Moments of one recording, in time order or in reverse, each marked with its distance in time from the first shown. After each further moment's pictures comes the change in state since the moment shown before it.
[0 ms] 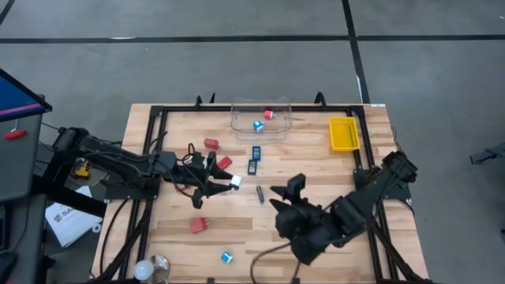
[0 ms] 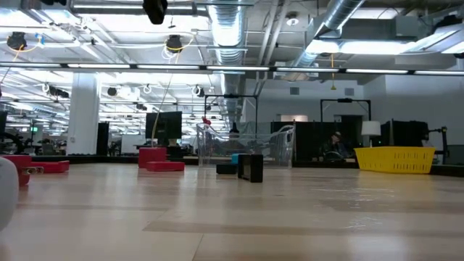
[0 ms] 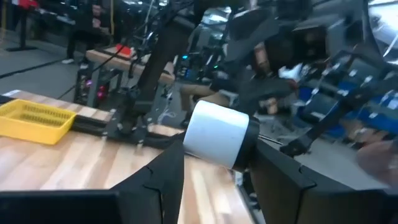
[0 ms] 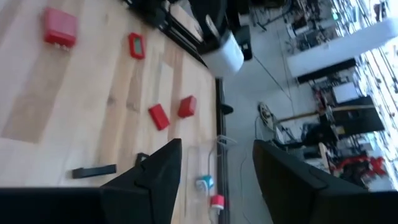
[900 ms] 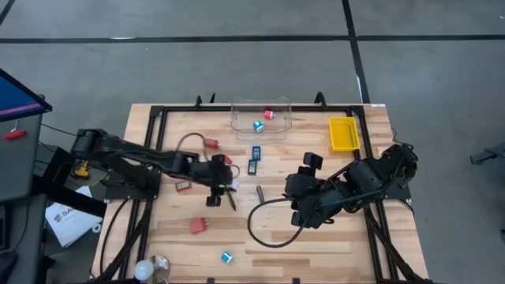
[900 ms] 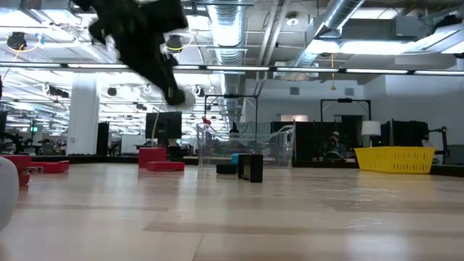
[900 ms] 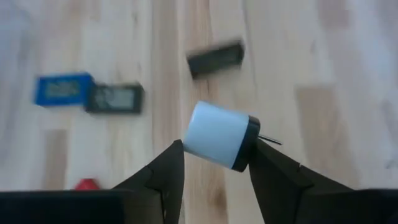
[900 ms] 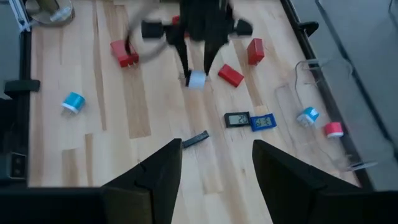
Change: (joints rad) left arm 0.097 0.286 0.290 -0.959 -0.030 0.314; right arm -0.104 -0.006 0.338 -0.391 -0.445 0.578
